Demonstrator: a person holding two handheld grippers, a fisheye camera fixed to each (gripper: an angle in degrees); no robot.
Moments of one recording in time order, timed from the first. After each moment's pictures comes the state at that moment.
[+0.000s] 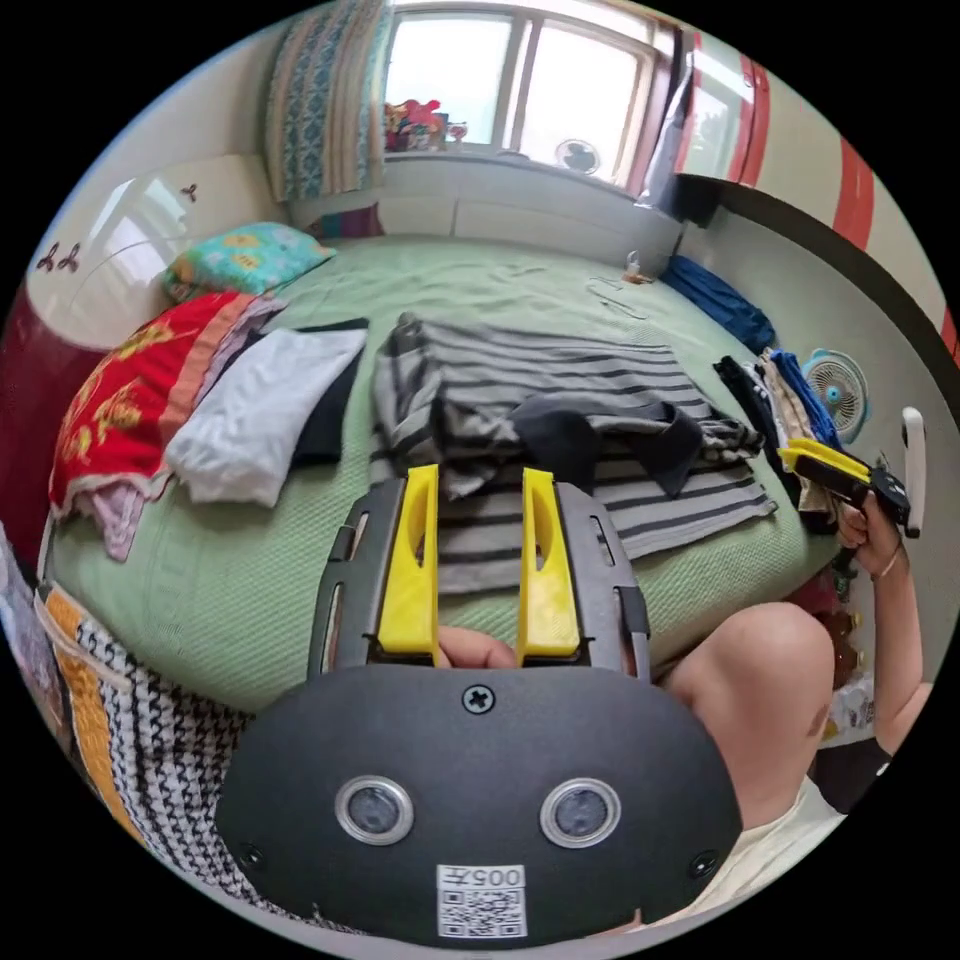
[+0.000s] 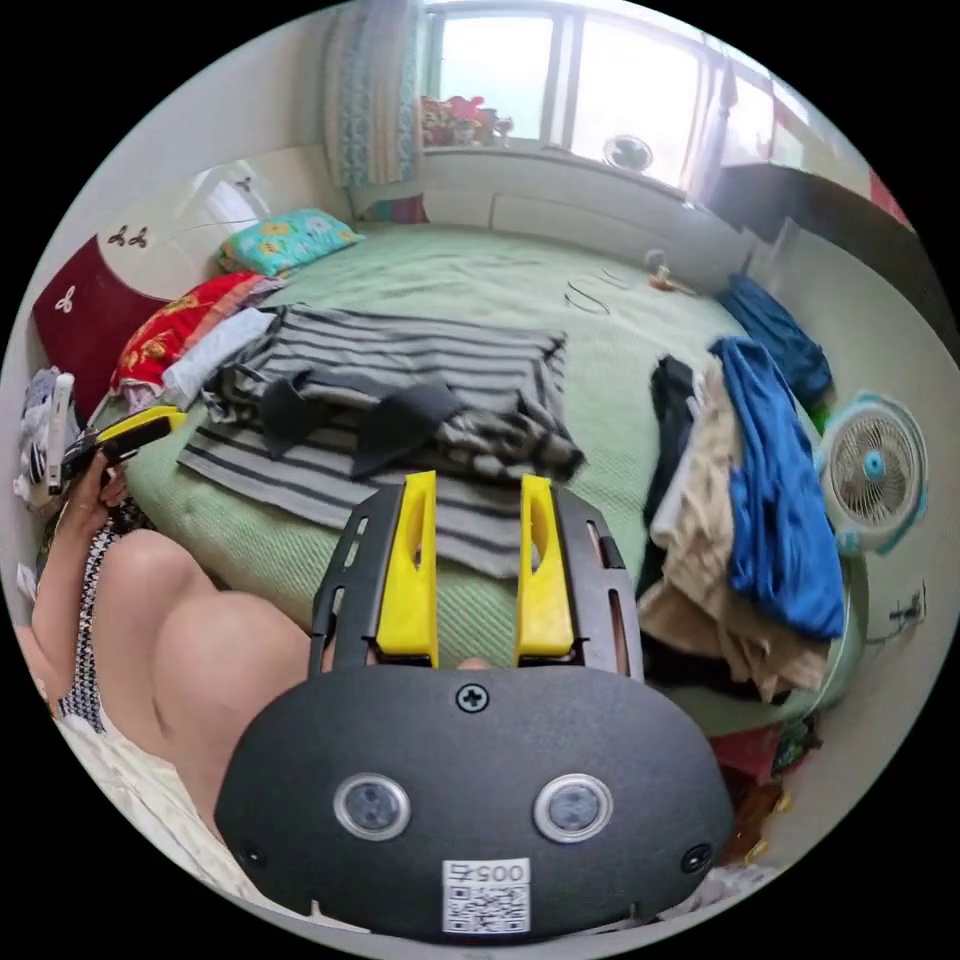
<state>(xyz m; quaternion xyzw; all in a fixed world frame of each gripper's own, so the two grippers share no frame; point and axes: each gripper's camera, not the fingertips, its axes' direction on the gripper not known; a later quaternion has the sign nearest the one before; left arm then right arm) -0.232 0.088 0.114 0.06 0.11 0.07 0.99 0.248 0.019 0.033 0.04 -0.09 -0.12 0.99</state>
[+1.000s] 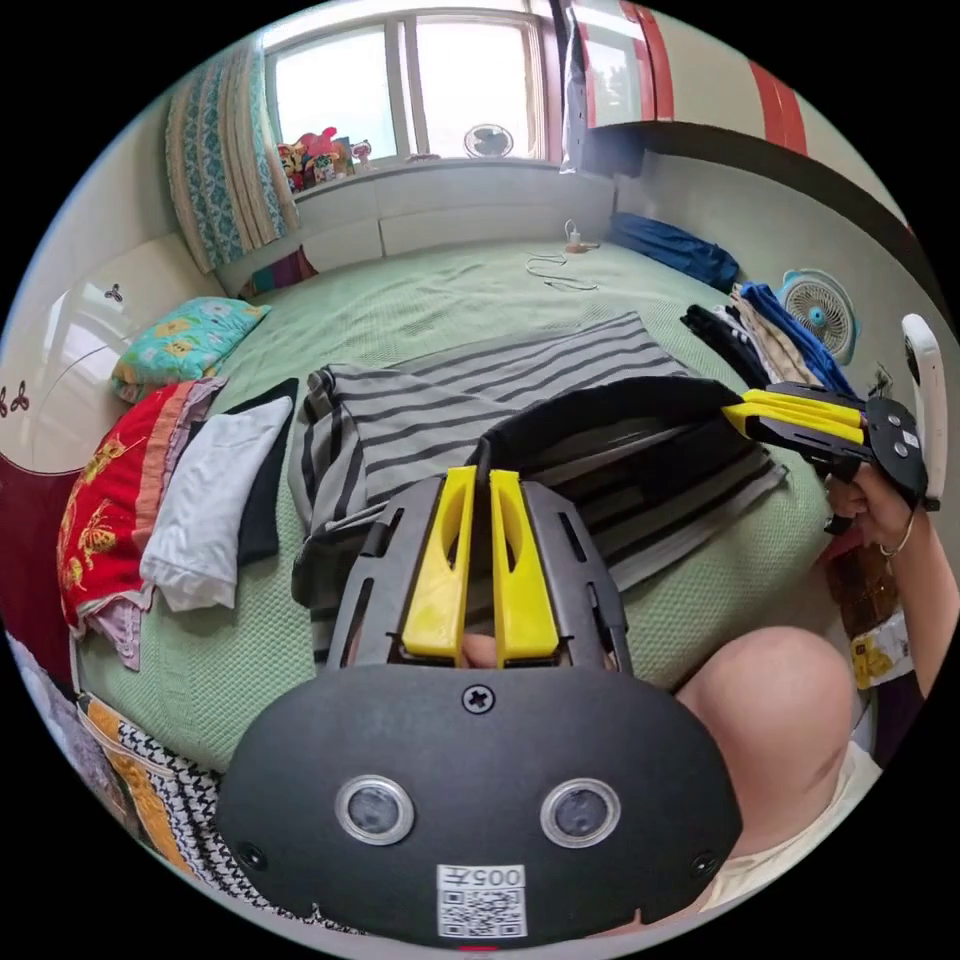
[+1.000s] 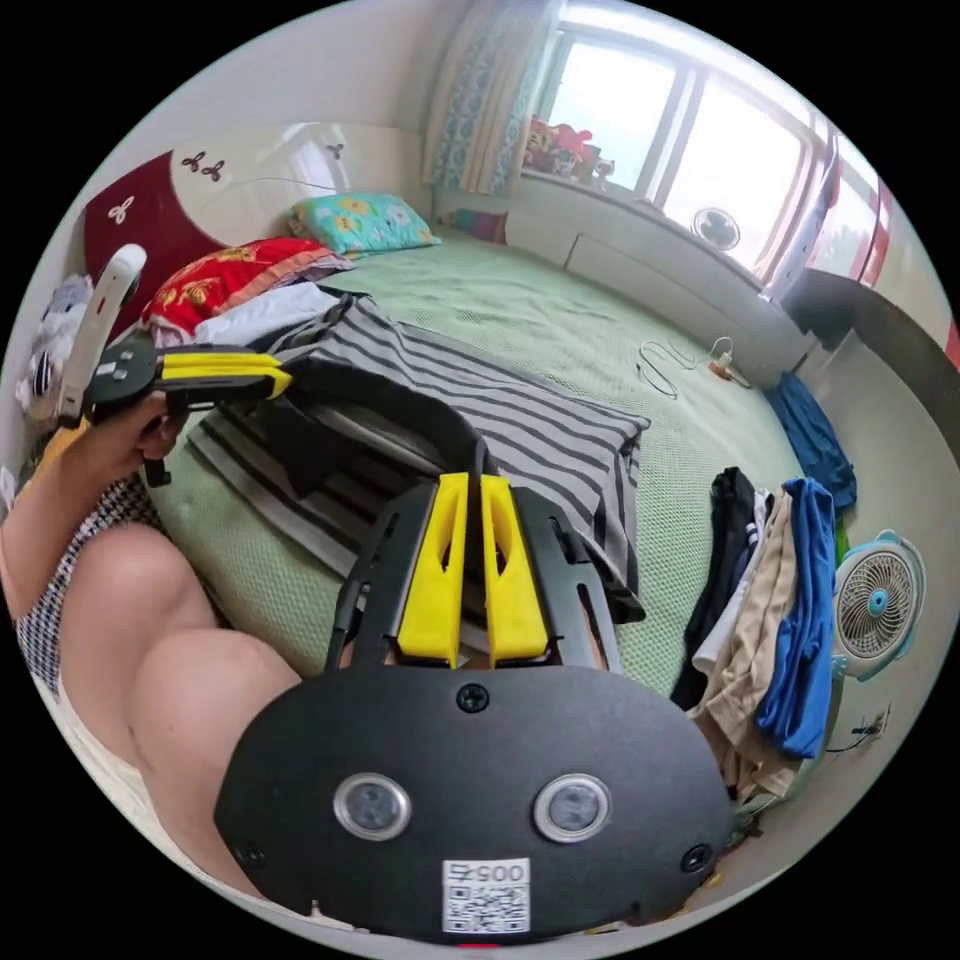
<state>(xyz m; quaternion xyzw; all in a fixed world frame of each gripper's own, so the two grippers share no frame) -0.183 0.094 0.118 0.05 0.07 0.17 0.98 0.145 0.036 0.023 0.07 -0.06 -0.22 0.97</state>
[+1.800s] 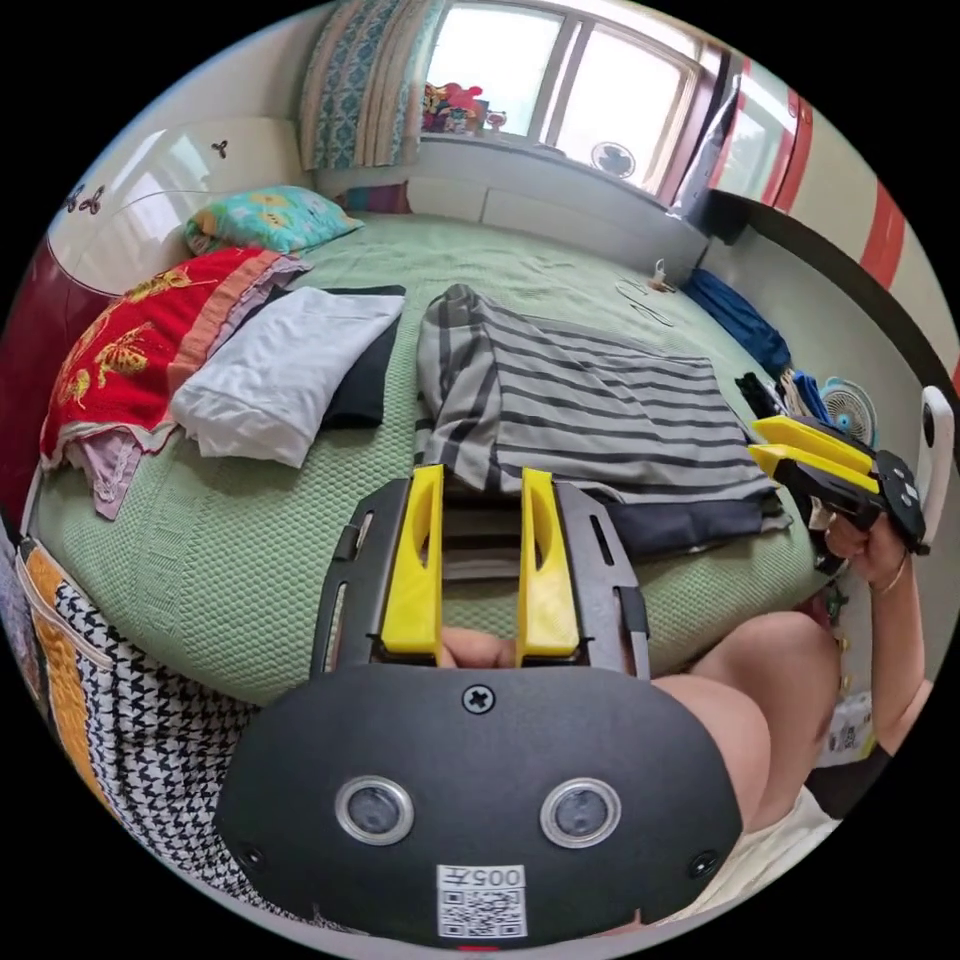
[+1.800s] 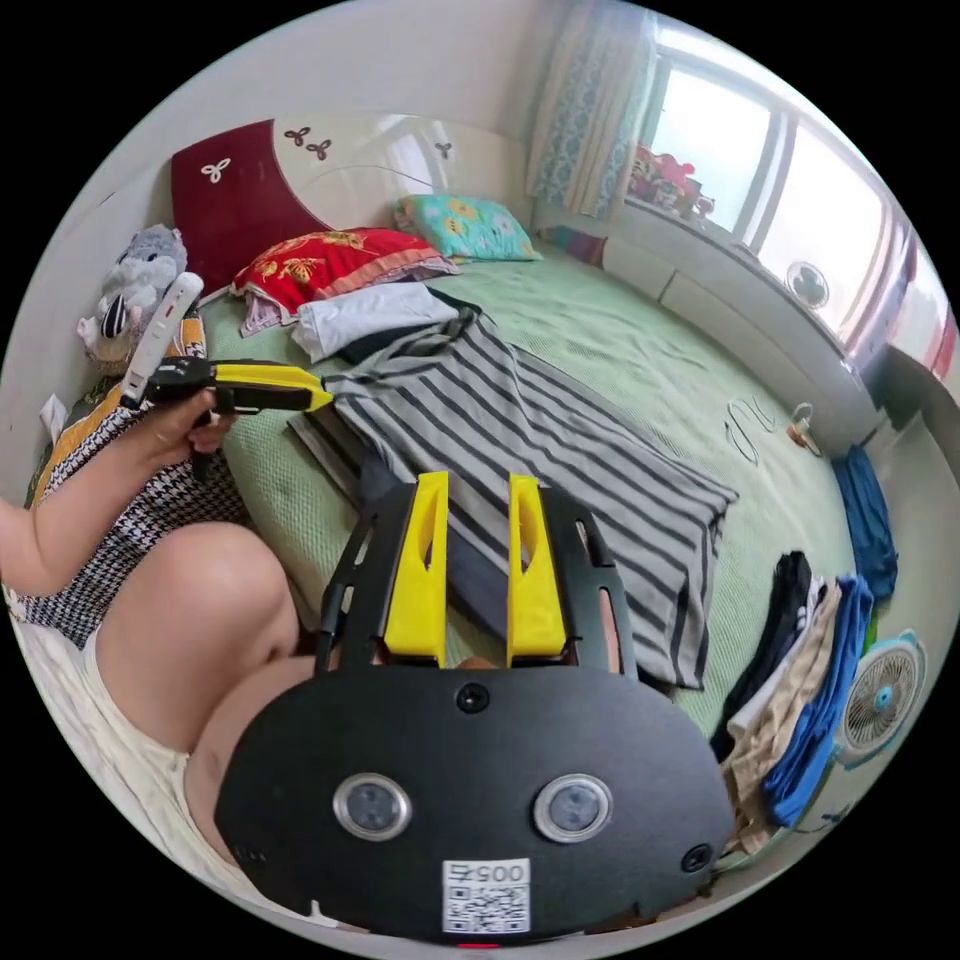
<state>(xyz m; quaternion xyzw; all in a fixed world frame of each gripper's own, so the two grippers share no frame) -0.389 0.136 0.133 0.02 0.11 -0.01 0.99 0.034 -0.018 -0.010 0.07 -0.16 -0.31 0.93</state>
